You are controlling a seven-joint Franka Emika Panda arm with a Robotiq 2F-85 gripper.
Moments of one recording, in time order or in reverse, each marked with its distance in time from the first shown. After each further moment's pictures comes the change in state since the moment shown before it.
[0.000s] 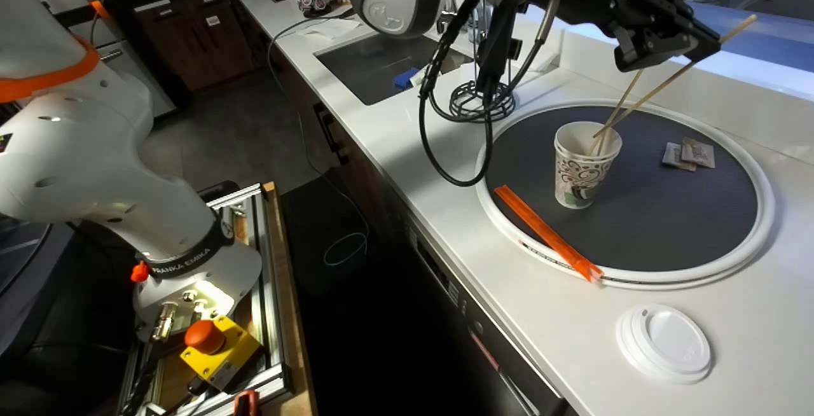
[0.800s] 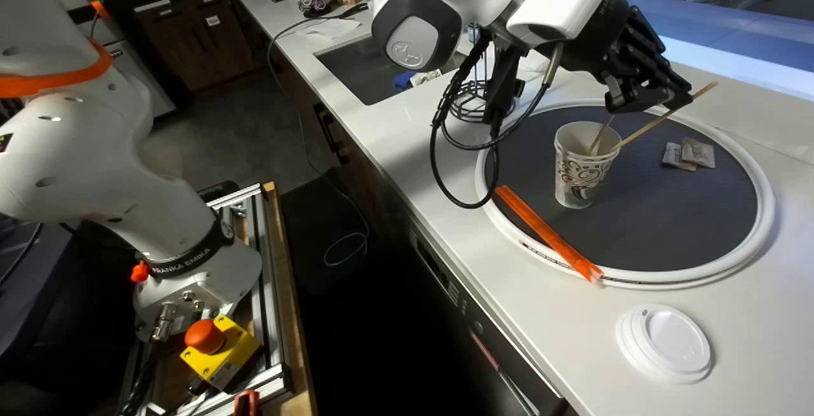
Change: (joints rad) arm 0.005 0.112 0.021 0.014 -0.013 0.036 -0.011
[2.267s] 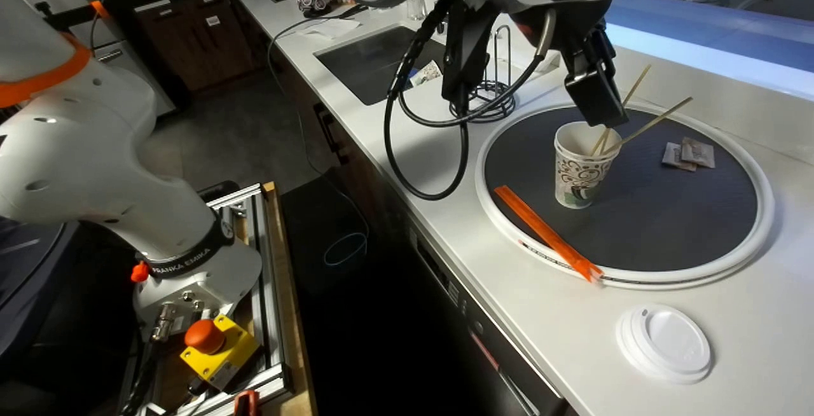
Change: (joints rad) arm -0.064 -0.216 -0.041 -0.008 -0.041 -0.580 -0.181
